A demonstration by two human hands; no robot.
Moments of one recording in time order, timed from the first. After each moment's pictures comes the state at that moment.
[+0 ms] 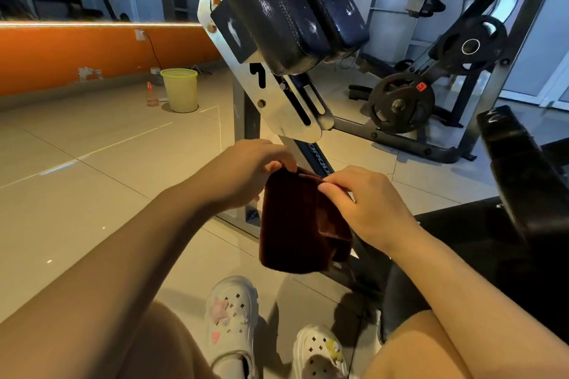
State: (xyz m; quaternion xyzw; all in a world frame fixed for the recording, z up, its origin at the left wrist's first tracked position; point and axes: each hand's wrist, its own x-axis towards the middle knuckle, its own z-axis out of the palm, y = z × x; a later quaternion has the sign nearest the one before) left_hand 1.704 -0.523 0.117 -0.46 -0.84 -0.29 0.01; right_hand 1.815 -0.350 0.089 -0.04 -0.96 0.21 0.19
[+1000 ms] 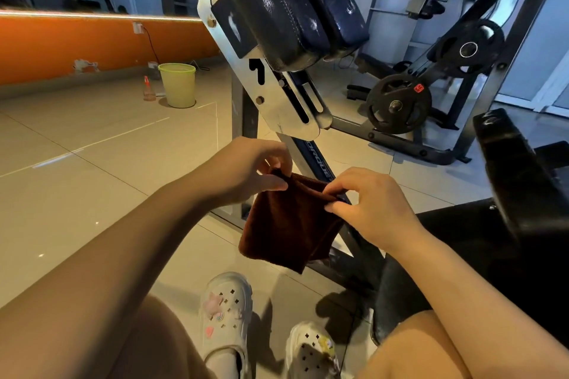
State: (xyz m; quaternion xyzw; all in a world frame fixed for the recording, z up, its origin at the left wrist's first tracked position) left_hand 1.706 -0.525 0.118 -0.46 -0.83 -0.31 -0.04; right_hand 1.820 -0.337 0.084 -0.04 -0.96 0.19 0.19
